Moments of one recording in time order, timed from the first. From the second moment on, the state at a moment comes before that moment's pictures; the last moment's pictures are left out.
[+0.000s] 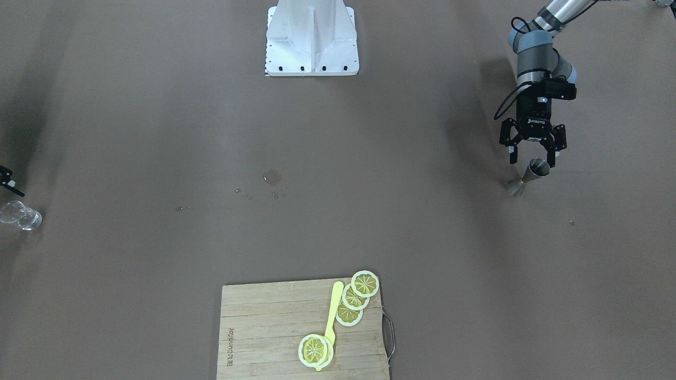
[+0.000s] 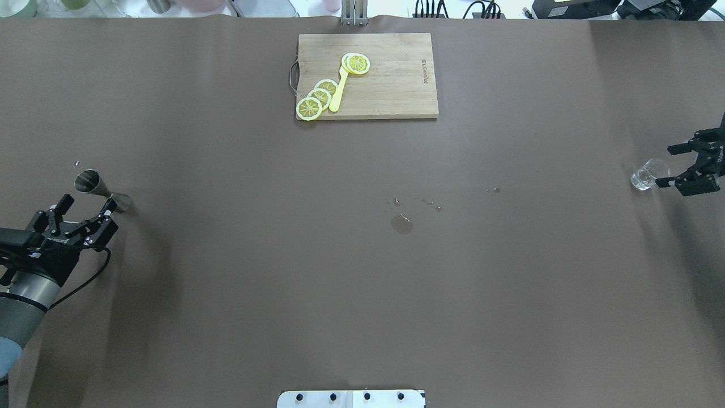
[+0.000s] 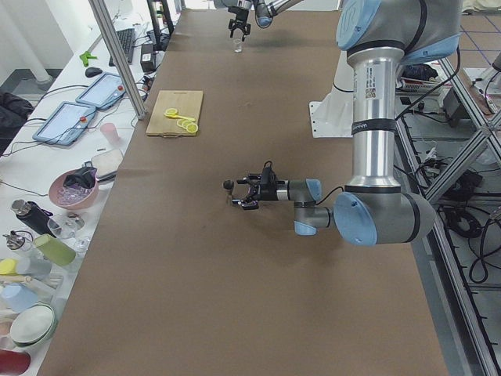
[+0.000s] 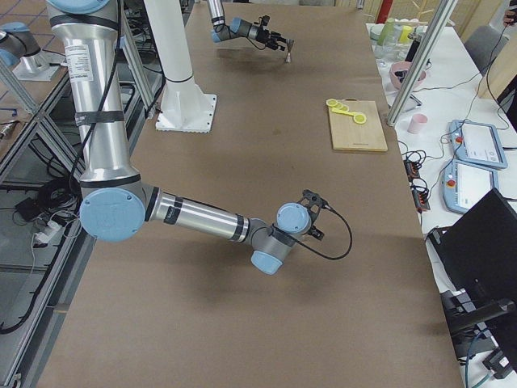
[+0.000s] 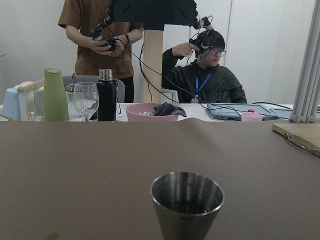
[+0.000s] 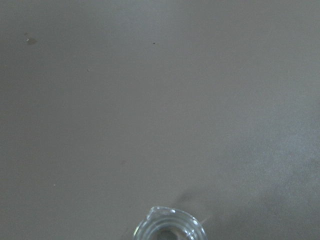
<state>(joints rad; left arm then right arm) -0.27 -1.48 -1.40 -3.22 -0.55 -0.99 1.23 -1.47 1.07 -0.12 2.45 0.03</state>
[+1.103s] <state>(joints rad) -0.30 -1.54 -1.37 -3.14 -0.55 -0.99 1.22 -1.49 1.01 0.16 2.32 0.24</state>
